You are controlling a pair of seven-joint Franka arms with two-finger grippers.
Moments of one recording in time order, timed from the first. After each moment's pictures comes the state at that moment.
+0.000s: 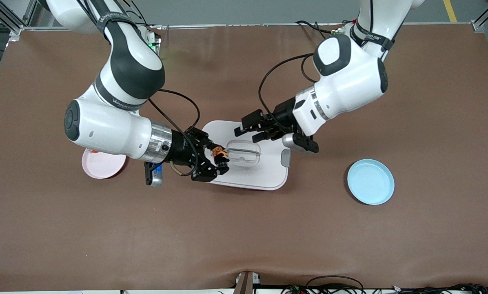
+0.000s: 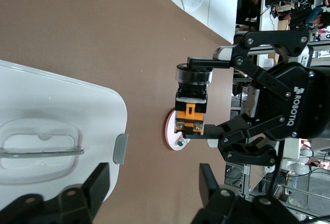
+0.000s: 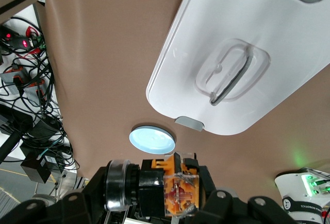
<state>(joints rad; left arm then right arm) -0.33 0.33 -0.32 -1.65 -0.91 2.46 -0.14 0.41 0.58 0.04 -1.14 0.68 1.96 1.53</state>
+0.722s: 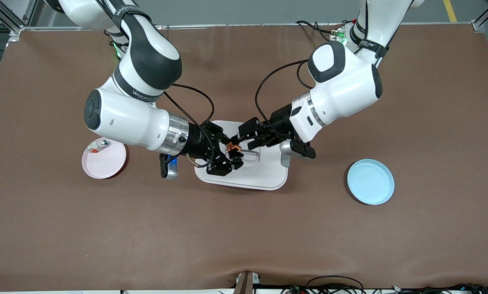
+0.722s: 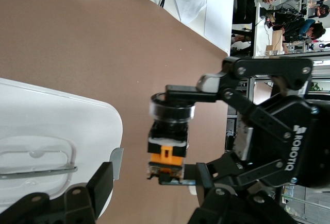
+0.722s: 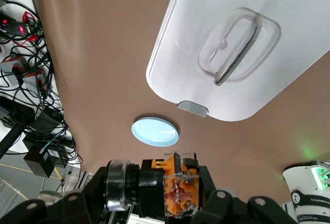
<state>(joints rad) -0.33 0.37 -0.32 -1.60 -0.91 2.49 -0.14 0.47 0.59 0.04 -1.13 0.68 2.02 1.58</state>
